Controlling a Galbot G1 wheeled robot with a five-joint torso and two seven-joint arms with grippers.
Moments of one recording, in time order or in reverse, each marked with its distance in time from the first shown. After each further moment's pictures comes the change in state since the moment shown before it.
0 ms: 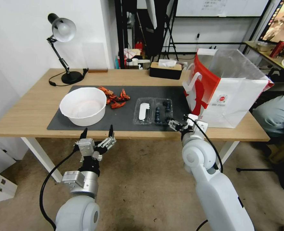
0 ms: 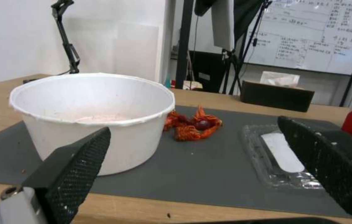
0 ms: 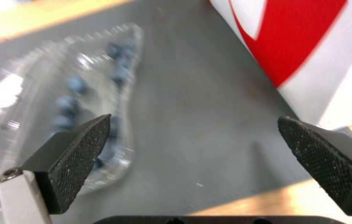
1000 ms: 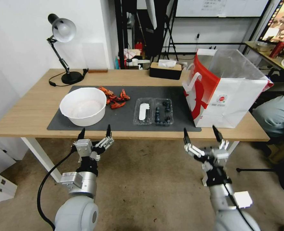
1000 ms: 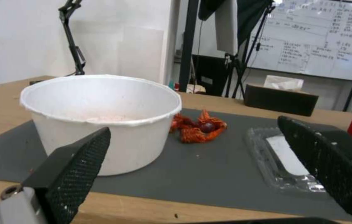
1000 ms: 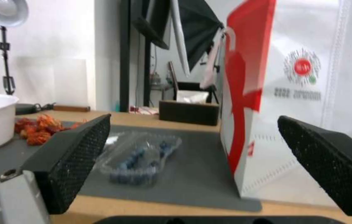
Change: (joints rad) left arm 0.011 0.023 -0.006 0.013 -0.027 -0.044 -0.014; right arm -0.703 -0.154 0.107 0.191 -0.655 0.949 -0.474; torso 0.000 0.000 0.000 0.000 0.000
